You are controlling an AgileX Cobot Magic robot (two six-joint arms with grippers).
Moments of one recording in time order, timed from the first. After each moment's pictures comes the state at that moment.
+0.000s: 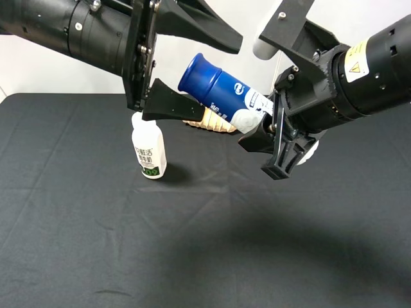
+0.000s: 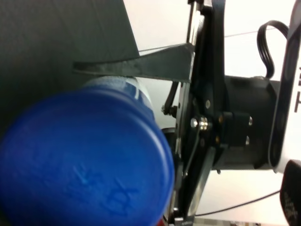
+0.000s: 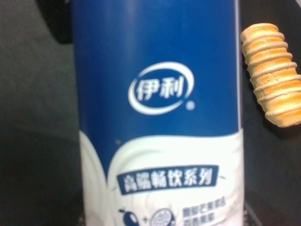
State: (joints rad) left arm -0.43 1.59 -1.07 -1.32 1.05 0.54; right arm 0.77 1.22 -0.87 0.02 0.55 -0.42
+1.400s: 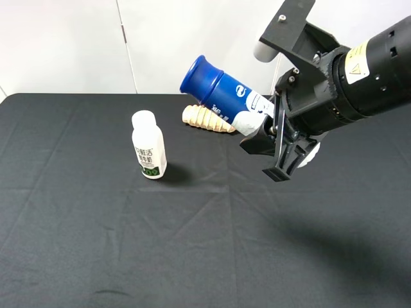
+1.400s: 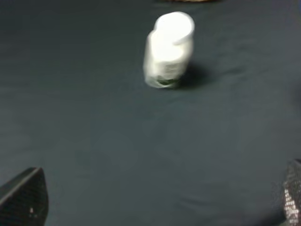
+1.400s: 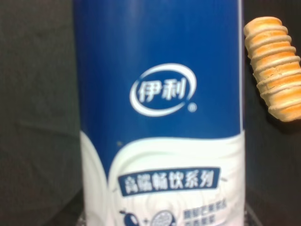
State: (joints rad) left arm -0.27 0.62 -1.07 -0.05 1.18 0.00; right arm 0.77 1.22 -0.87 0.02 0.57 -0.42
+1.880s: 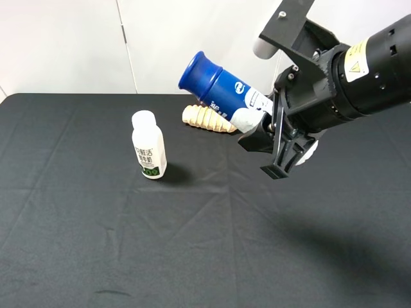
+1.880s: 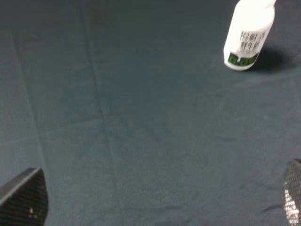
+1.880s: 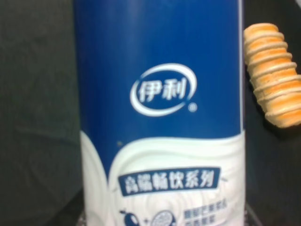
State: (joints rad) left arm -0.27 0.21 -0.74 0.08 1.18 -0.04; right arm 0.77 1.22 -0.87 0.02 0.55 -0.42
